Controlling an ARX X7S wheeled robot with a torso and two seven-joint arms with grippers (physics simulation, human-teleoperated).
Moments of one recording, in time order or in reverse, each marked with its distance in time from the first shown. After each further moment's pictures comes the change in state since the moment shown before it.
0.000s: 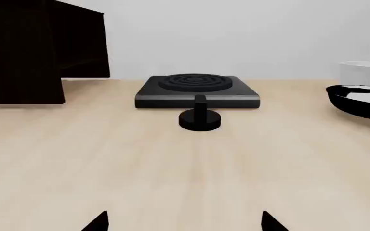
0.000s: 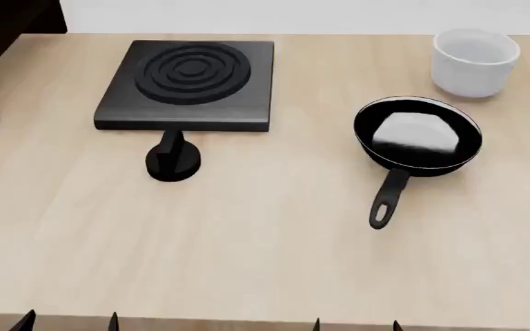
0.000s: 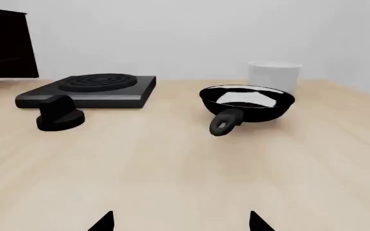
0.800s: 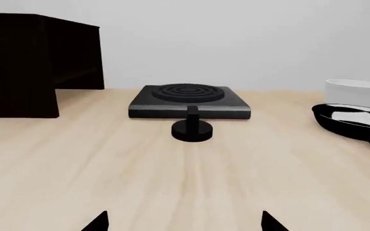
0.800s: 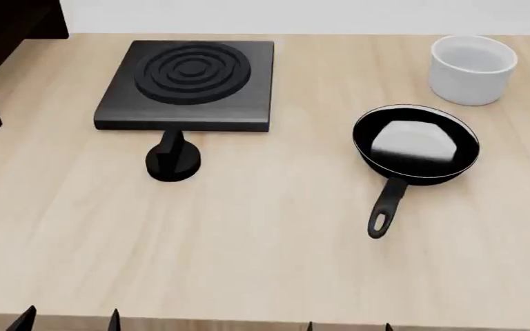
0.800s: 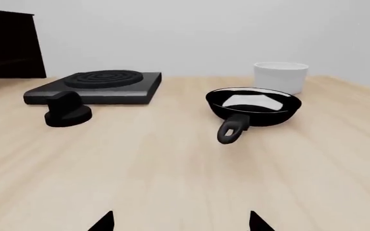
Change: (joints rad) left arm 0.017 -0.075 0.089 0.055 -0.091 0.003 -0.069; right arm -0.002 0.066 -0.096 -0.003 0.075 0.007 0.078
